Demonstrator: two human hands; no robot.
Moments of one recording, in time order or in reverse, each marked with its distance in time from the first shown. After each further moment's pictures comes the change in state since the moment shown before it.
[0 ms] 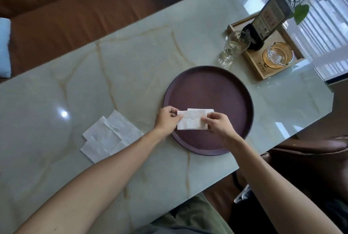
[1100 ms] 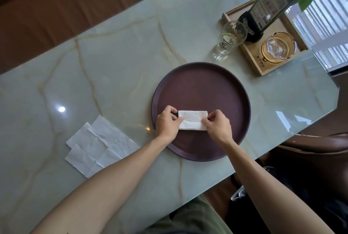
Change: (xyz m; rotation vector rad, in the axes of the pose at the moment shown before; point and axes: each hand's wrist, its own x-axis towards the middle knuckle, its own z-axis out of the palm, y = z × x) left_hand 0.027 -0.007 0.054 0.264 0.127 0.020; right_hand 0.040 0.022 -0.018 -0.445 0.267 0.013
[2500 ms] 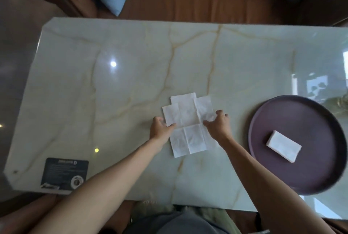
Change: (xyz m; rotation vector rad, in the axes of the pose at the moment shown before) left_hand -0.097 -0.256 -0.207 -0.512 0.308 -0.586; right_hand -0.149 -0.160 0.218 -0.347 -0.305 -0.347
